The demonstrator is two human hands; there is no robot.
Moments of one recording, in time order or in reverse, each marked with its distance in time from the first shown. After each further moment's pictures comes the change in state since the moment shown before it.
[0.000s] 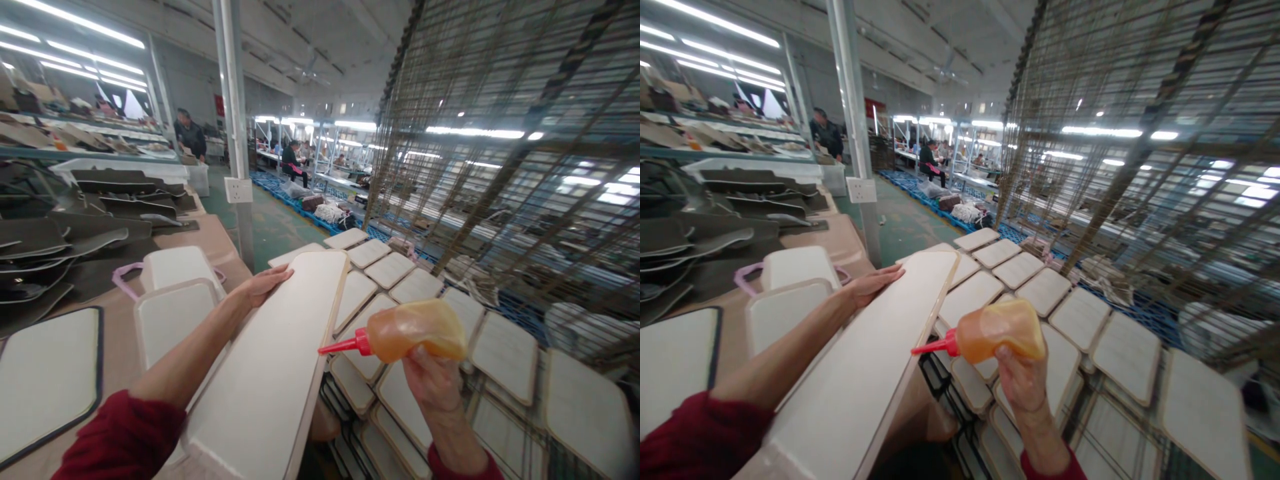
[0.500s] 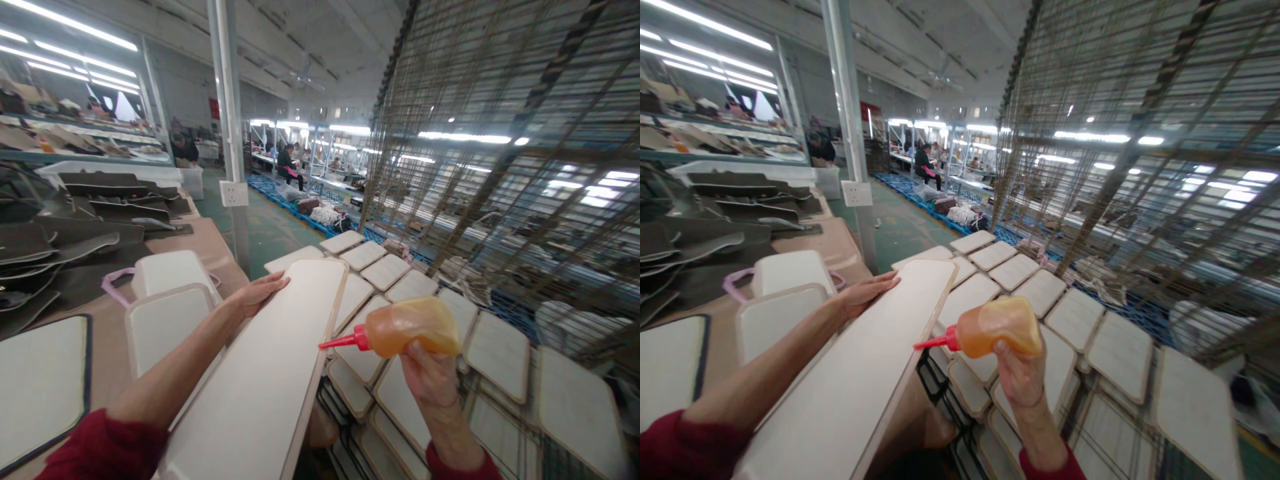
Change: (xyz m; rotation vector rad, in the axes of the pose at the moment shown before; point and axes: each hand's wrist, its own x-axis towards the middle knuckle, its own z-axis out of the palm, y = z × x) left_hand -0.010 -0.005 -0.001 0.002 -0.077 0.000; right_hand 0.005 -0.001 0.004 -0.007 0.049 -0.021
